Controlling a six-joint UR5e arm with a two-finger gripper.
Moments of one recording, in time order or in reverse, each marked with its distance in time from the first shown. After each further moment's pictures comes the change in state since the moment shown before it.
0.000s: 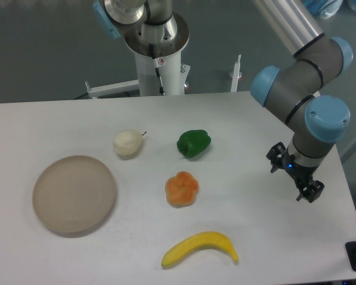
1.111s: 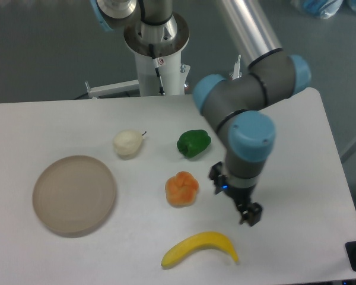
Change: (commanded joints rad) arm -0.310 0.009 0.008 0.009 -0.058 -0.311
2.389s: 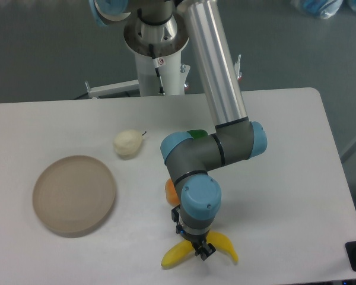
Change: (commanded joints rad) arm -0.040 -0.171 0.020 0.129 0.012 -0.075
